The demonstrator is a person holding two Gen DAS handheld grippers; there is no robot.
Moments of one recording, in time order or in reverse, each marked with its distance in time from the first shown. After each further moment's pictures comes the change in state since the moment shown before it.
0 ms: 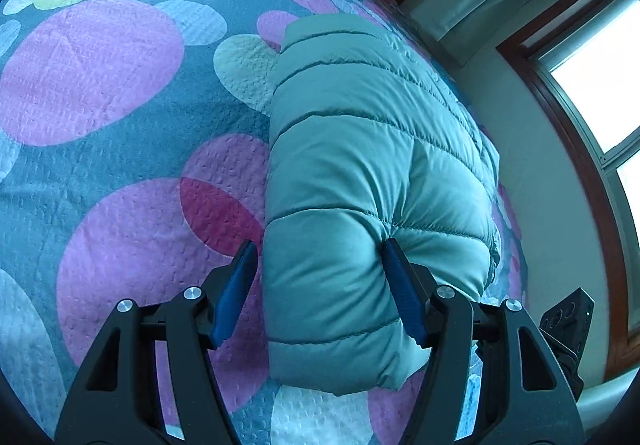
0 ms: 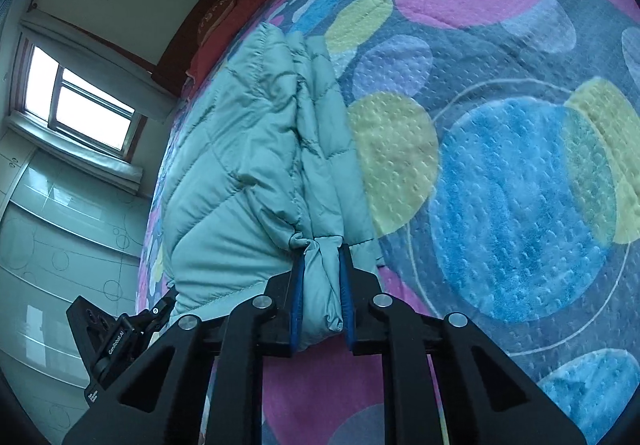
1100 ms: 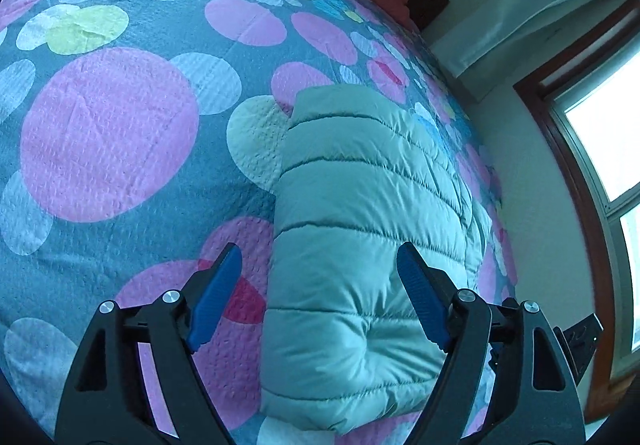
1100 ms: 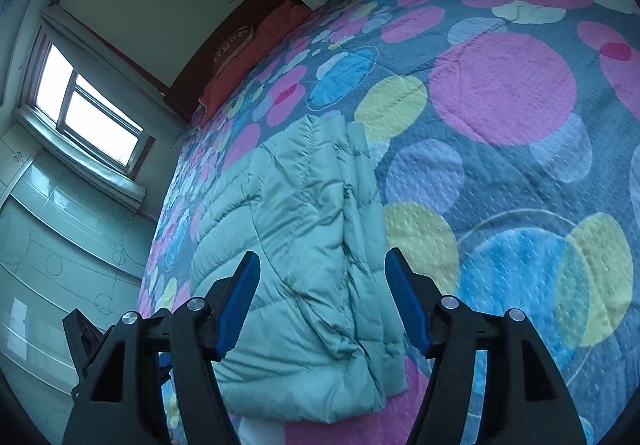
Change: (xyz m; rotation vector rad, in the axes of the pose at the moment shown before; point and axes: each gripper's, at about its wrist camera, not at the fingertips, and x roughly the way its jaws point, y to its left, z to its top) left arm -0.027 -0.008 0.062 -0.117 -0.059 0.040; right arm -0.023 0.056 0.058 -0.101 -0.145 -0.005
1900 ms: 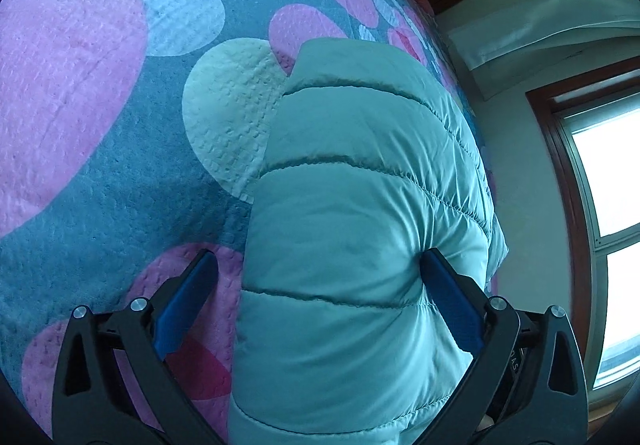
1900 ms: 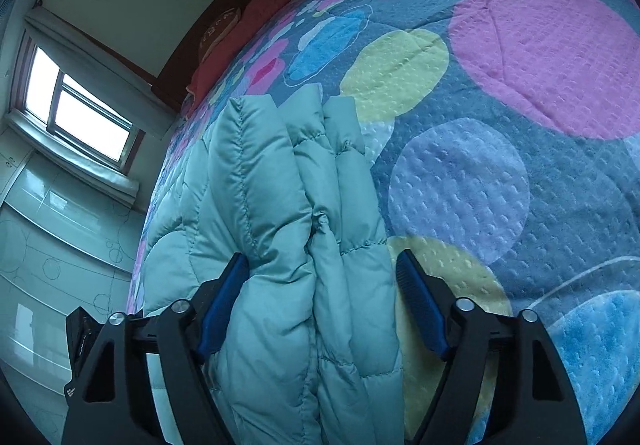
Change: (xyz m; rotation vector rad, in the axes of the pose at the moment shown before) left arm 0.086 0.018 0.017 -0.121 0.133 -0.093; right arm 0.088 -0.036 0.009 0.038 0.086 0.040
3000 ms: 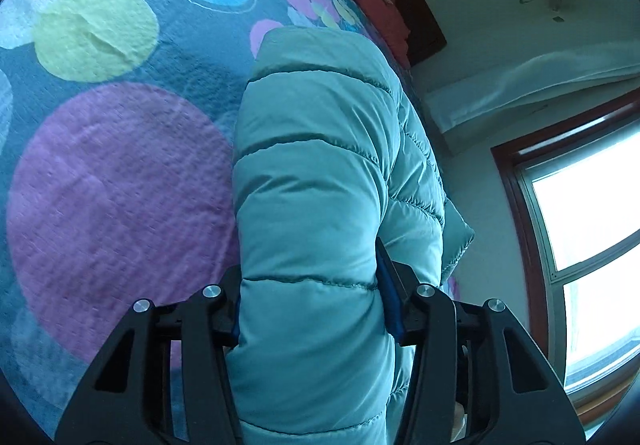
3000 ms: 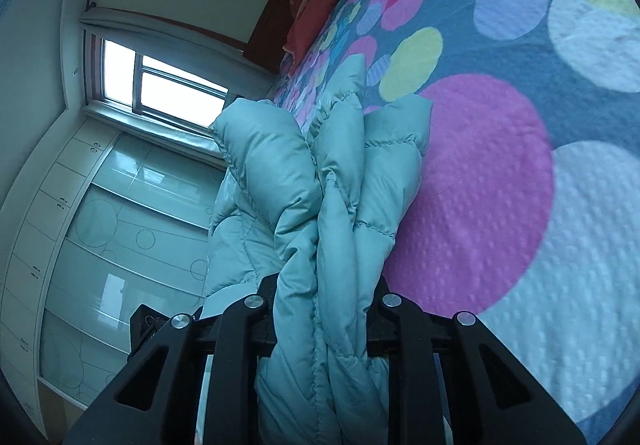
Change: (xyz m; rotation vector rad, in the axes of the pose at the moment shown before) left arm -0.098 0.072 0.066 -0.032 -0.141 -0.127; right arm 0.113 0.120 -0.033 -0.005 0.148 0.372
